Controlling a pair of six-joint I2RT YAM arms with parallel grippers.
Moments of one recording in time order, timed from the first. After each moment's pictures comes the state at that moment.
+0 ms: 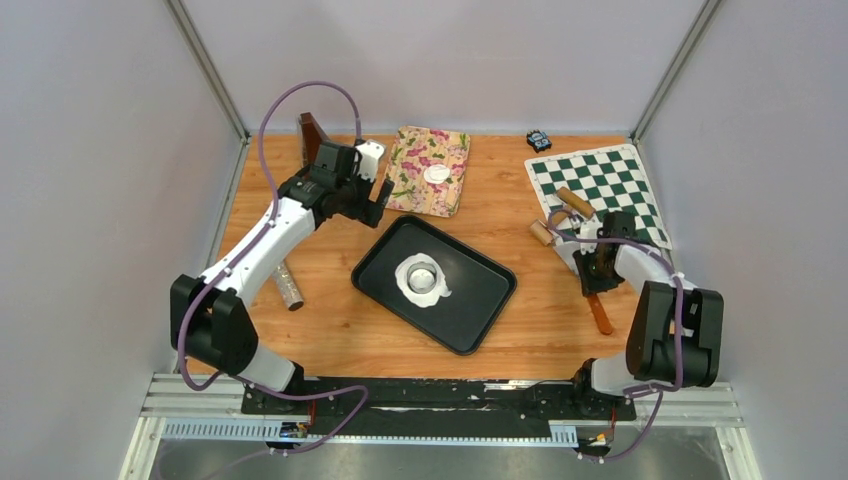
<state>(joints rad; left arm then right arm) -0.39 1.50 1.30 -0.60 0.01 0.11 -0.17 1.46 0.76 -0.57 -0.06 -0.42</state>
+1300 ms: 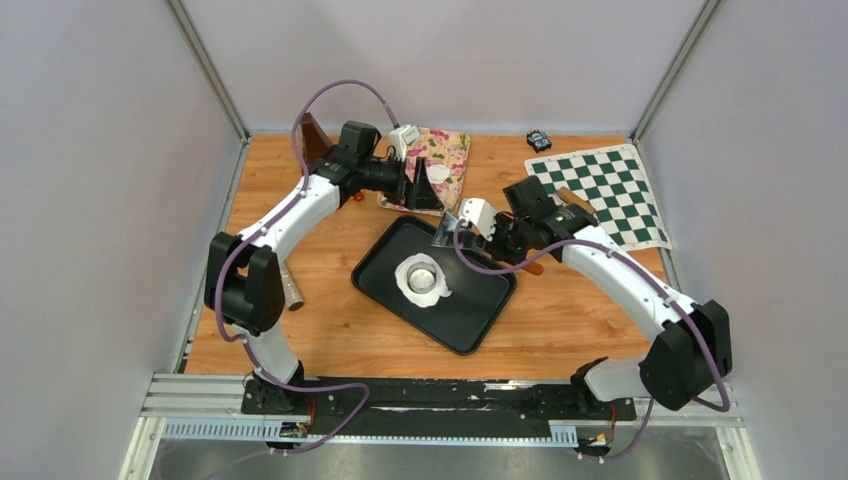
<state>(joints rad) -0.41 1.74 1.48 -0.40 0.81 -0.21 0.51 1.35 1.15 -0.79 -0.25 -0.70</state>
